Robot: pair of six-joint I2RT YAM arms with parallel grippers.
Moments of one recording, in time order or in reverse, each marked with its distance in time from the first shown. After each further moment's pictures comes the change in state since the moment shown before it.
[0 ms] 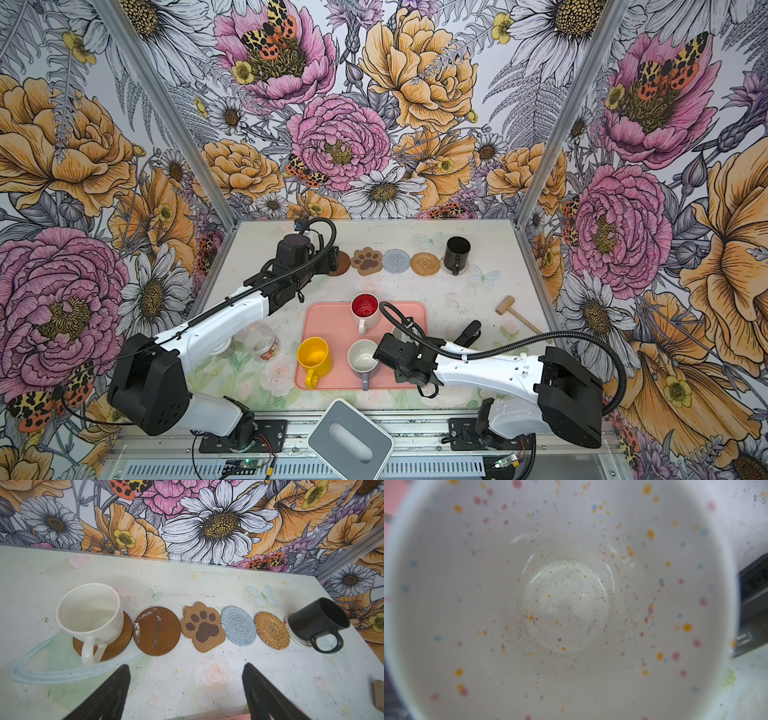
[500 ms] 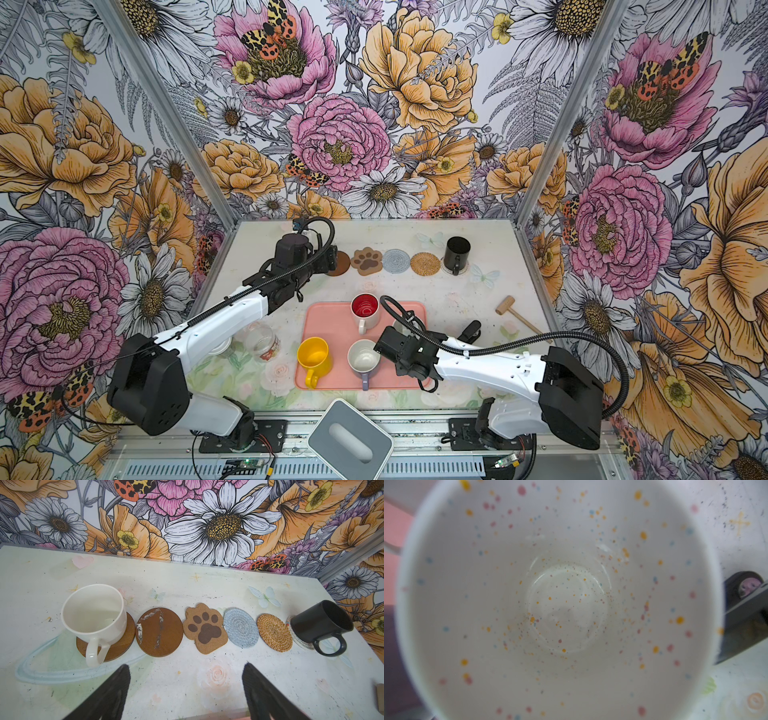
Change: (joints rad) left arm 0.011 0.000 0.000 0.000 0.000 0.000; right arm -0.045 0.000 0.031 -0.014 0.031 -0.045
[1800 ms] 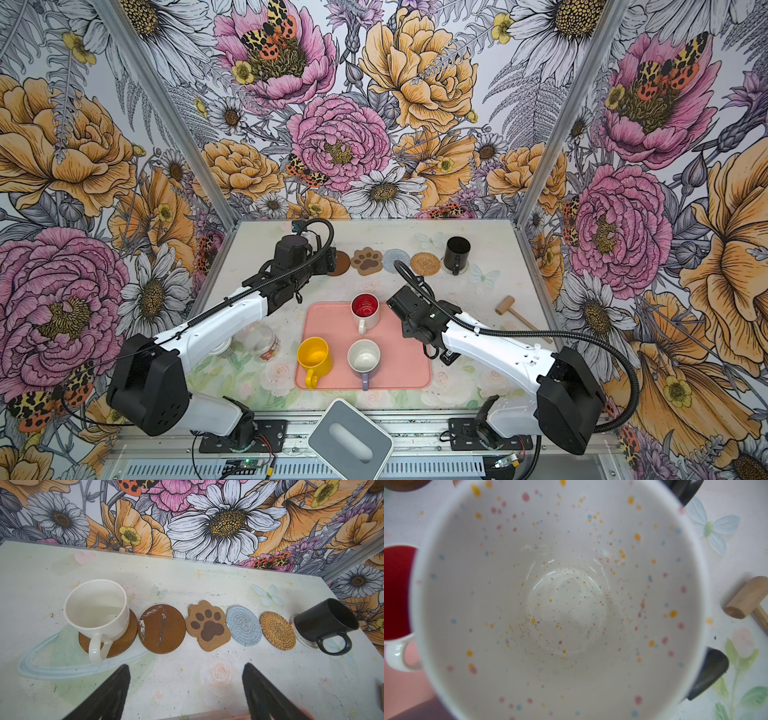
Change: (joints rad) left arm 0.008 -0.003 -0.017 0.001 0.003 -0.003; right arm -0.283 0.031 0.166 0.062 0.051 -0.258
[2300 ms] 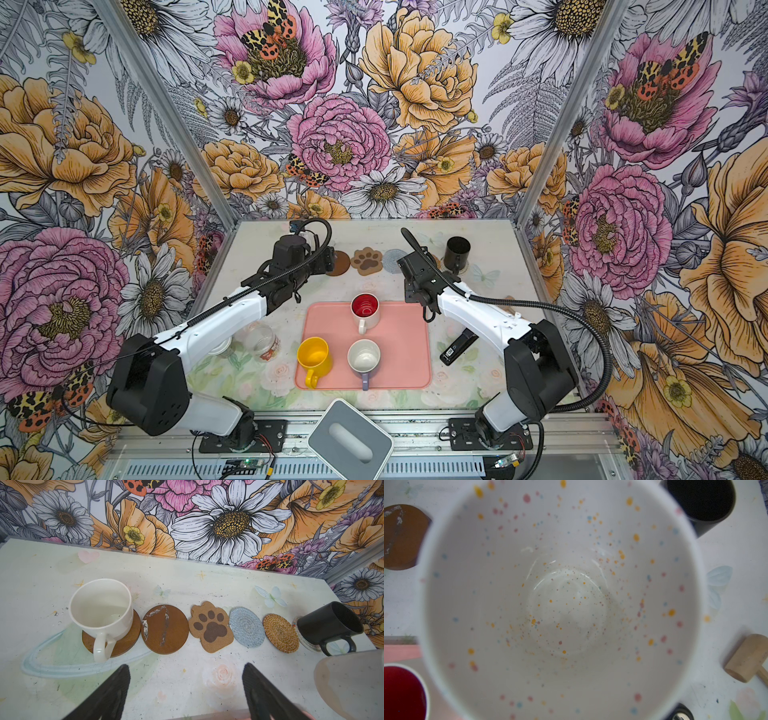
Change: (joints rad) left arm 0.014 0.000 -0.006 0.006 0.001 -0.008; right arm -0.232 0.214 0.174 0.157 -0.085 -0.184
